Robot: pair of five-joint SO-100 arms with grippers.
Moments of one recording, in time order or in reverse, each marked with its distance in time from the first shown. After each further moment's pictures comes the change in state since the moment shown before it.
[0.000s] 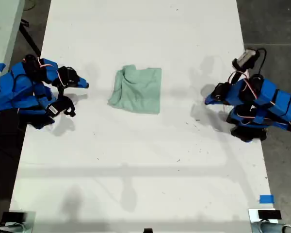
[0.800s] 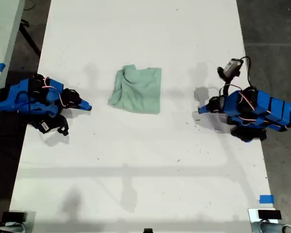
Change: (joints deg) arm 0 21.7 28.8 22.5 4.5 -12.8; arm 1 -7.1 15.6 16.1 -3.8 -22.5
